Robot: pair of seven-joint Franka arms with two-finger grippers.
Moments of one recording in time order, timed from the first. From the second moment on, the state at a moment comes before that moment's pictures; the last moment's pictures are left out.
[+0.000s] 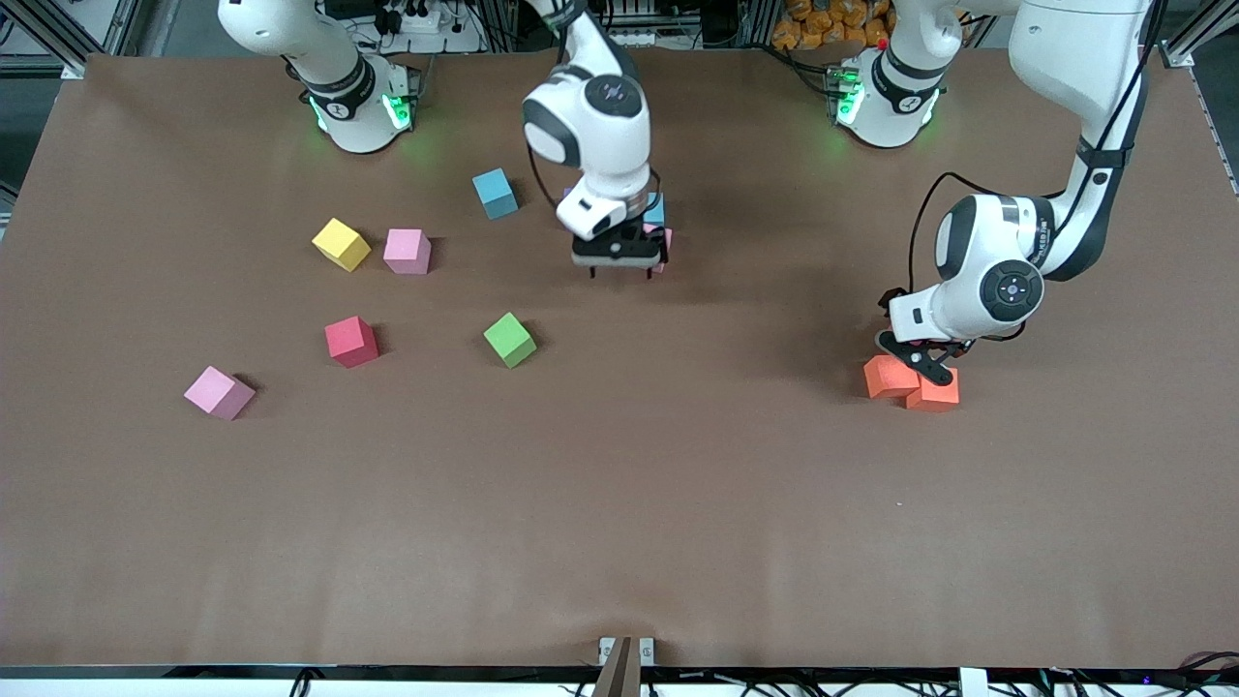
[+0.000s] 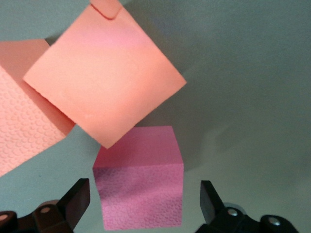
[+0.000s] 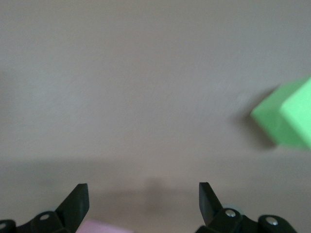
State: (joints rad) left arm -0.26 0.33 0.14 -2.25 0.04 2.33 0.50; right arm 1.36 0.50 -0.49 -1.91 0.11 2.46 0.79
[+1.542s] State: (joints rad) left arm -0.51 0.32 -0.10 -2.00 -0.10 2.20 -0.43; right arm 0.68 0.41 -0.09 -2.18 0.11 2.79 -0.22
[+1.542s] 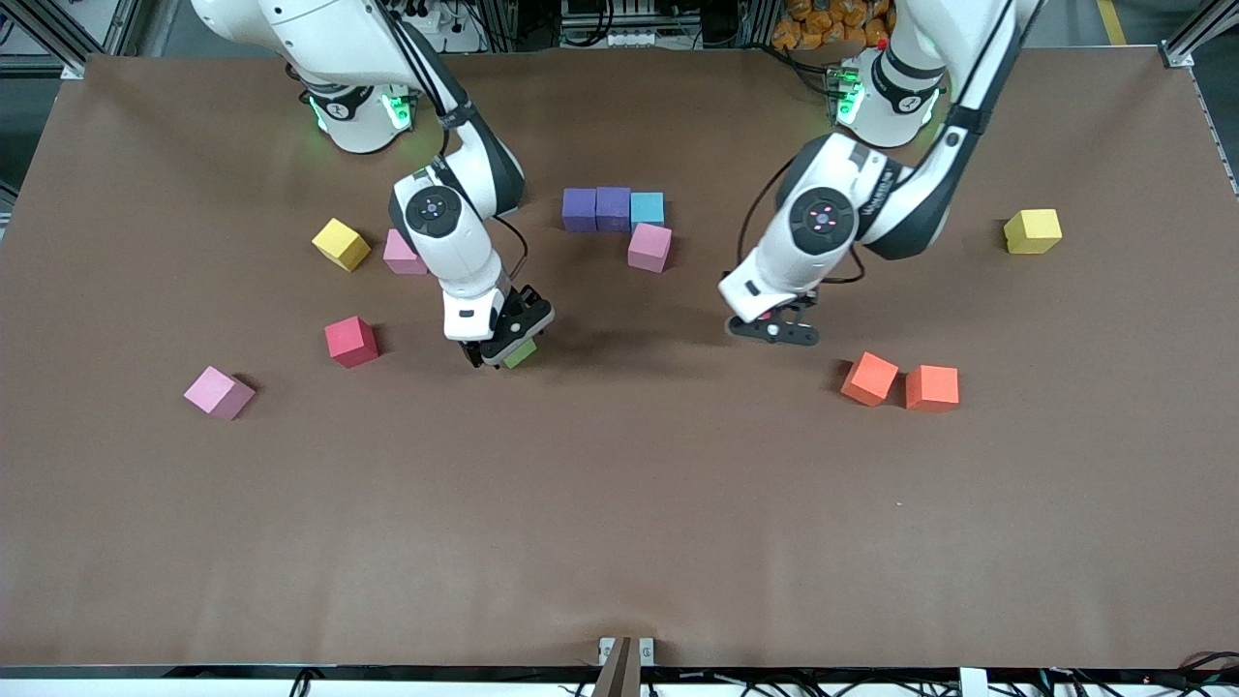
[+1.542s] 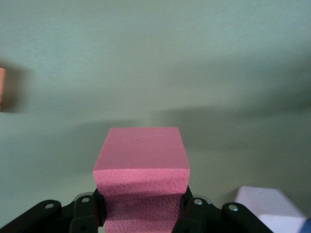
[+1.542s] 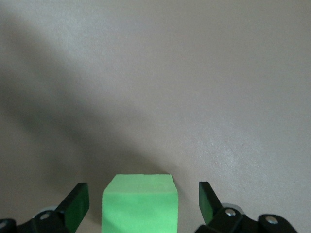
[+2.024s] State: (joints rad) left arm -0.68 0.44 -0.11 -1.84 -0.16 2.20 -0.71; right arm 0.67 0.41 -0.09 -2.25 0.11 2.88 -0.22
